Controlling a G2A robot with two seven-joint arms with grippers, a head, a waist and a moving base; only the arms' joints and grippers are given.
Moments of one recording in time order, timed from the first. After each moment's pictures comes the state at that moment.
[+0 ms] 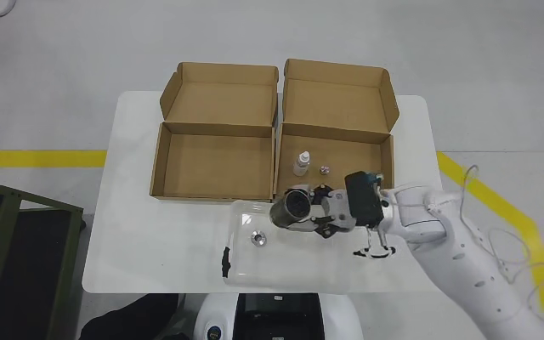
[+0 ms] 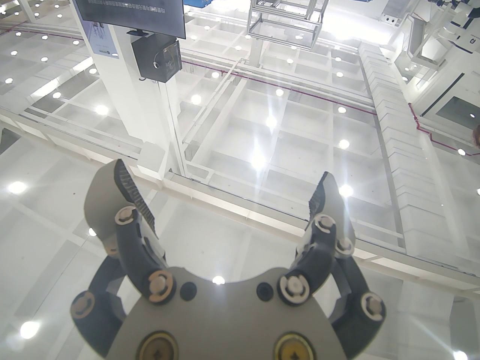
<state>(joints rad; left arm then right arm) -0.36 -0.33 -0.27 -1.17 3.07 0.39 0.07 -1.04 -0.94 1.04 -1.79 -0.61 -1.01 0.21</state>
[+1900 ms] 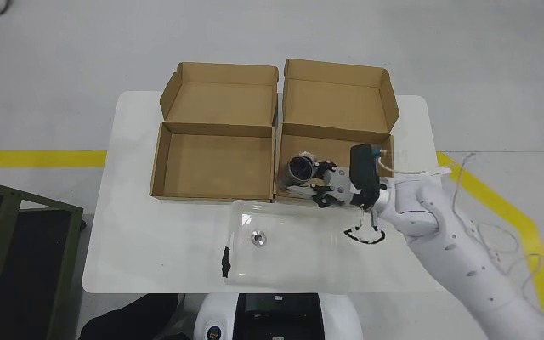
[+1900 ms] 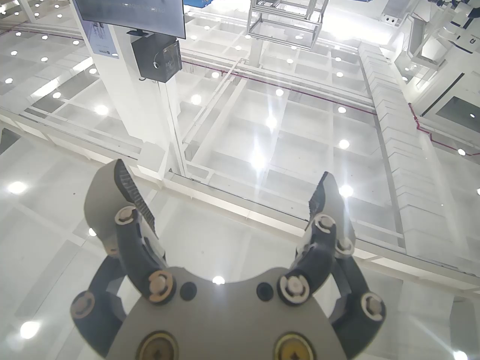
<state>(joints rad) -0.36 -0.33 -0.27 -1.17 3.07 0.39 0.07 -0.96 -0.96 0.97 -1.68 -0.66 -0.80 0.09</state>
